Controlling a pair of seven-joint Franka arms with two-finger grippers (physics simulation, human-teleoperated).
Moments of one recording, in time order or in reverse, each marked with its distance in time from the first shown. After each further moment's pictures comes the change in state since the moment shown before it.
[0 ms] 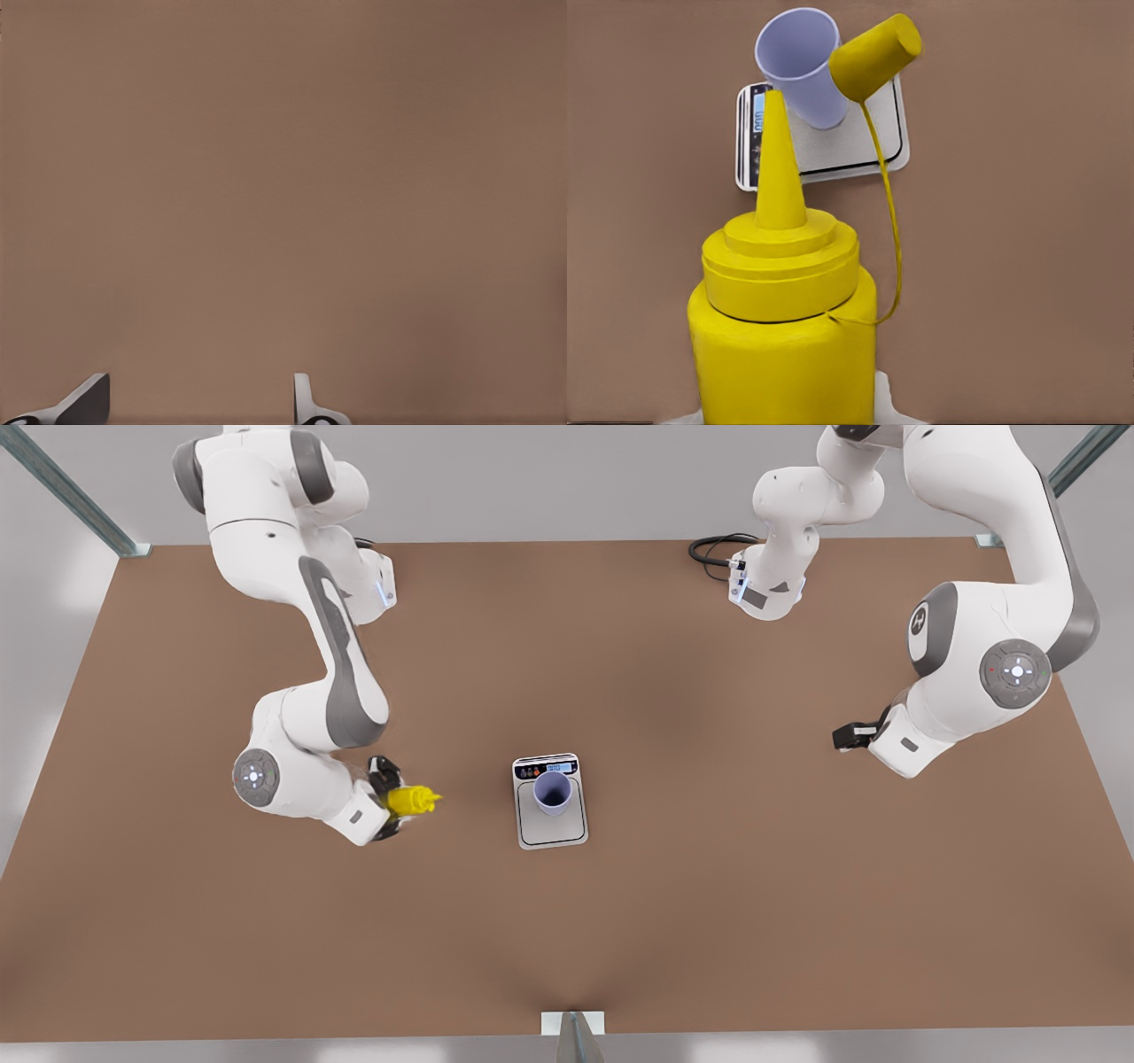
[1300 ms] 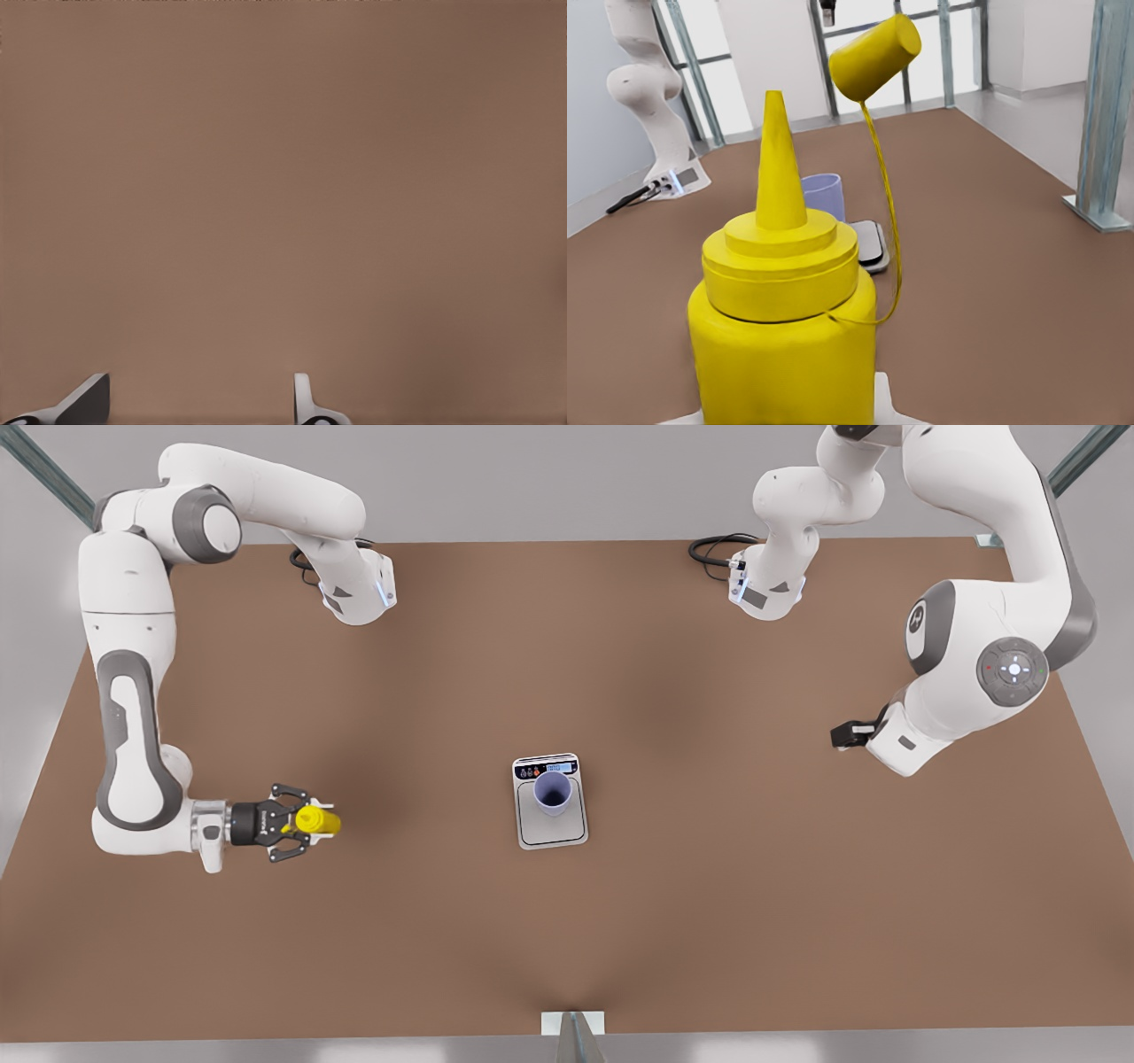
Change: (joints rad) left arm -0.004 -0.003 -0.002 0.000 0.002 -0.003 0.000; right arm -0.723 0.243 0.361 -0.032 0.489 -0.197 -0.567
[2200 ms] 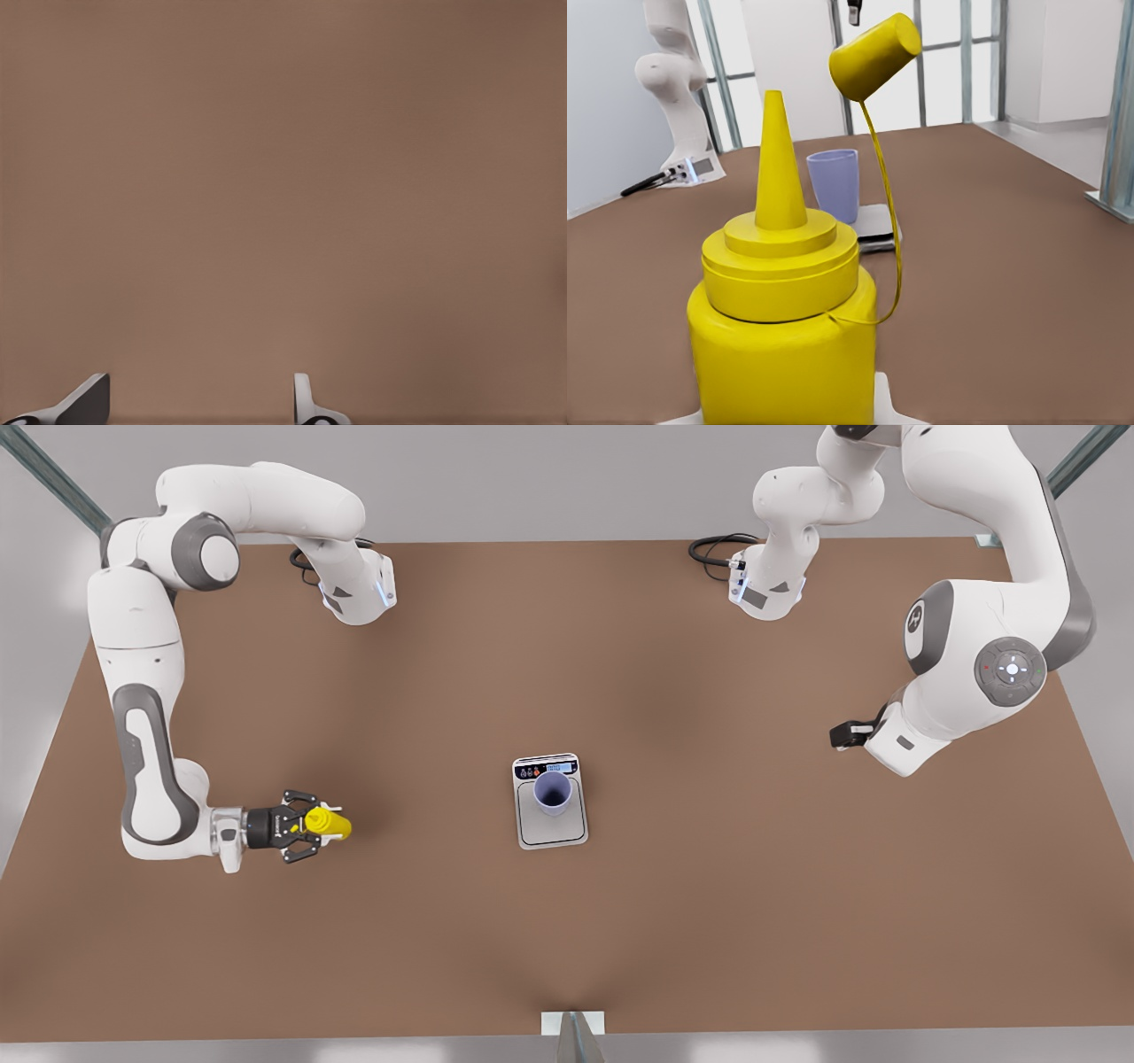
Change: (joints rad) left arm -0.001 0.000 -0.001 0.000 0.001 0.000 0.001; right arm -0.020 0.138 -0.009 0.028 -0.013 0.000 -0.181
